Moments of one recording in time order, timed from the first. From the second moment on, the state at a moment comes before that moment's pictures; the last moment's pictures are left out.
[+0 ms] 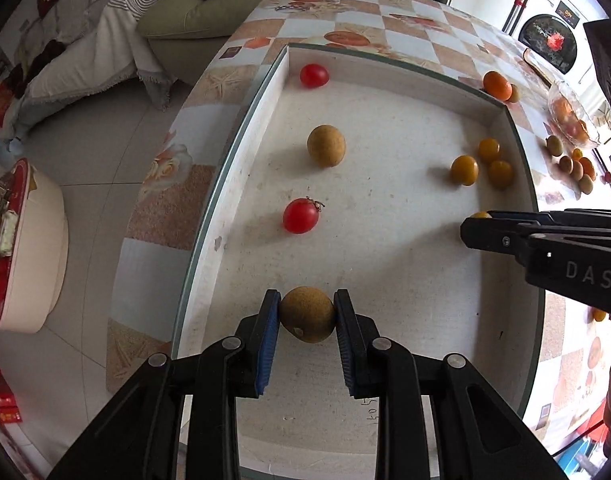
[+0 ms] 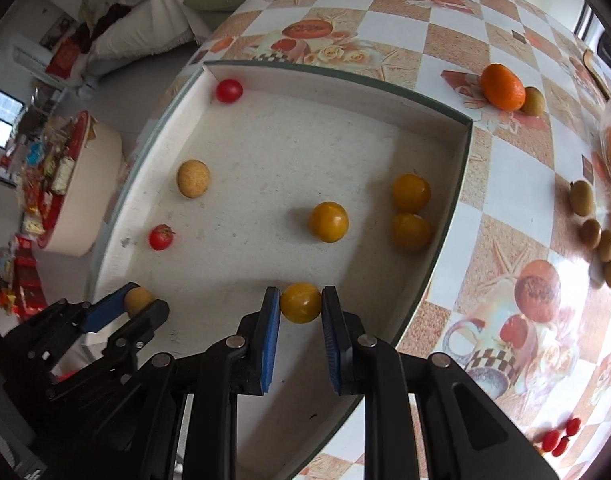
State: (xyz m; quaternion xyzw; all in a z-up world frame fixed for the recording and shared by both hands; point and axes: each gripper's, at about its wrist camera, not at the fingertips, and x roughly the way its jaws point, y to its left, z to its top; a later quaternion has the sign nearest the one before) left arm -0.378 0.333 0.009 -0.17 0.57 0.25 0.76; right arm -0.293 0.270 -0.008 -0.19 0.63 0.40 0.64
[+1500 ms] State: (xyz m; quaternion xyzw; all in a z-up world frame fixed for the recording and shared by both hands) left arm -0.205 0.198 0.058 -0.04 0.53 0.12 0.84; right arm -0.163 0.035 0.023 -0.03 0.63 0.20 0.75
